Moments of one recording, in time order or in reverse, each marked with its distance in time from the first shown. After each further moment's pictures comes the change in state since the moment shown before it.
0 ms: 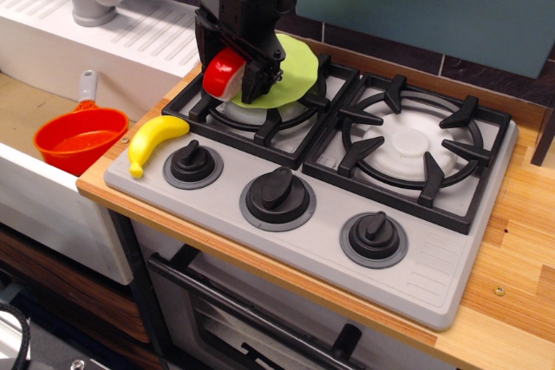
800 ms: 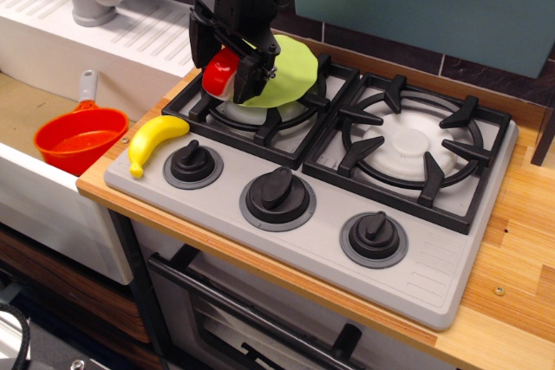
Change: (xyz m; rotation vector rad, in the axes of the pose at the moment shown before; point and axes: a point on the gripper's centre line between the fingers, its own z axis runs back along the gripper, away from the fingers) arm -0.010 0.000 0.009 -0.033 0.108 -0.028
